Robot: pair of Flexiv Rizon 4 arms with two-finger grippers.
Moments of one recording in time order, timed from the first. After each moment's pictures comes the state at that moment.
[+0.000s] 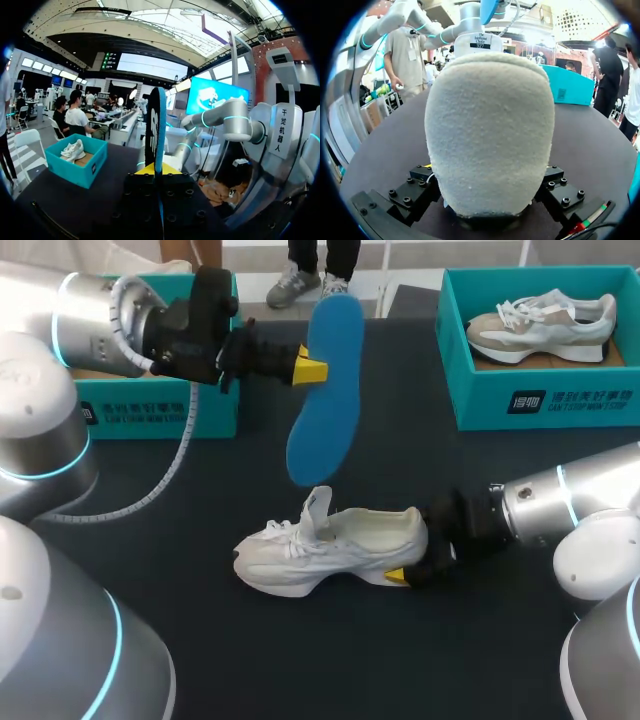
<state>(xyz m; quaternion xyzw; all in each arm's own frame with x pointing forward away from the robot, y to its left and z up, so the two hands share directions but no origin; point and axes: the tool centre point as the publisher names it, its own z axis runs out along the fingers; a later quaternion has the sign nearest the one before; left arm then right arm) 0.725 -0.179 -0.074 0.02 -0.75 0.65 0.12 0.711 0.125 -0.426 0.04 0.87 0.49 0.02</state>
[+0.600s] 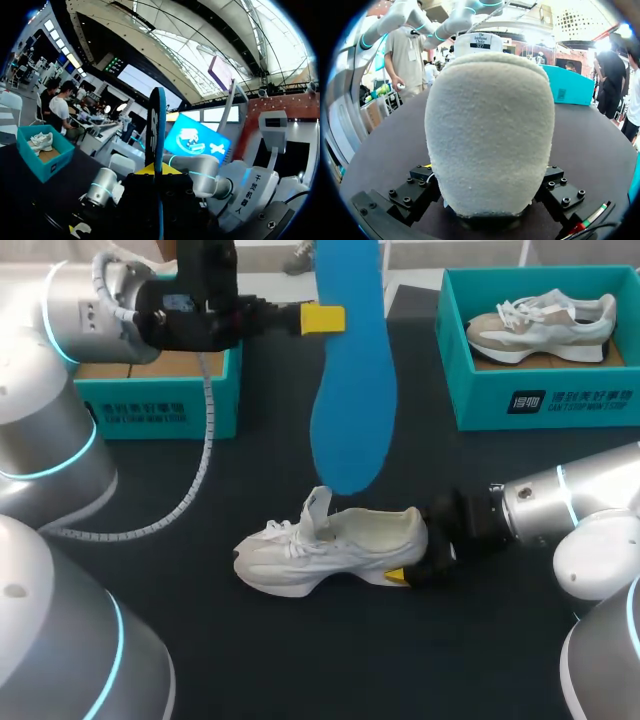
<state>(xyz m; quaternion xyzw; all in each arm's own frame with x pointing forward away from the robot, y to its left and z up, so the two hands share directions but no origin) 0.664 -0.196 0.038 0.11 -0.64 0.69 0.31 0.711 0.125 -0.426 0.03 0.87 0.49 0.02</state>
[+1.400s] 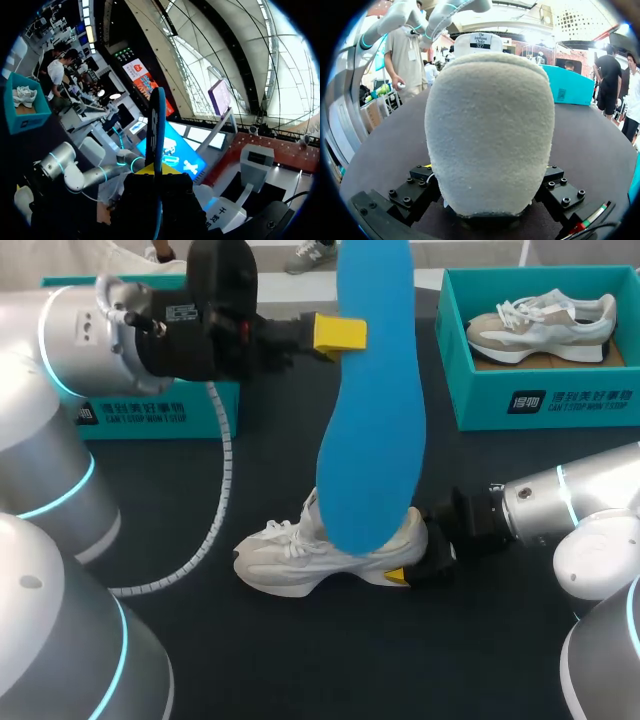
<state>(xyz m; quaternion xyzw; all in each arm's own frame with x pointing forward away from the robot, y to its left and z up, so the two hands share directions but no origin) 0.585 -0.207 0.078 0.17 -0.59 0.65 0.45 0.711 0.125 -0.426 0.03 0.87 0.49 0.02</state>
